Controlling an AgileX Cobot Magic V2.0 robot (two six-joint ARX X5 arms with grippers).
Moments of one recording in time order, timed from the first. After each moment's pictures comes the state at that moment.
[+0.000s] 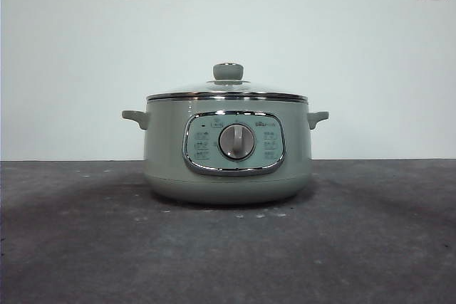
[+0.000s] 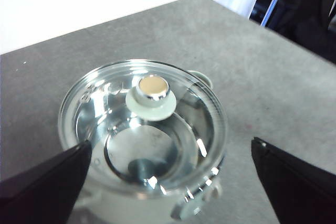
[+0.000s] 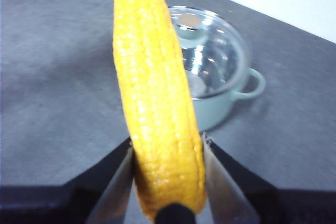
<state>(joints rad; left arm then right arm) -0.33 1.25 1.28 -0.48 0.41 0.07 0.88 0.83 1.19 -0.90 0.30 0.04</state>
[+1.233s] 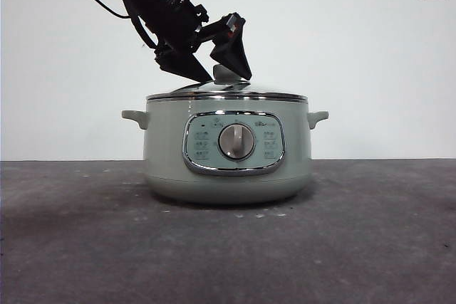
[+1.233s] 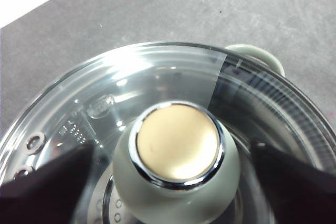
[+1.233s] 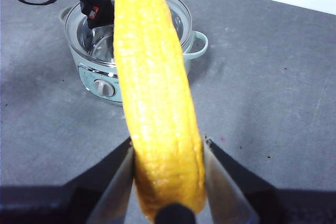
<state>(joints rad) -0.48 1.87 1.57 -0.29 0.26 0.21 0.88 0.67 1.19 -1.11 0.41 0.20</state>
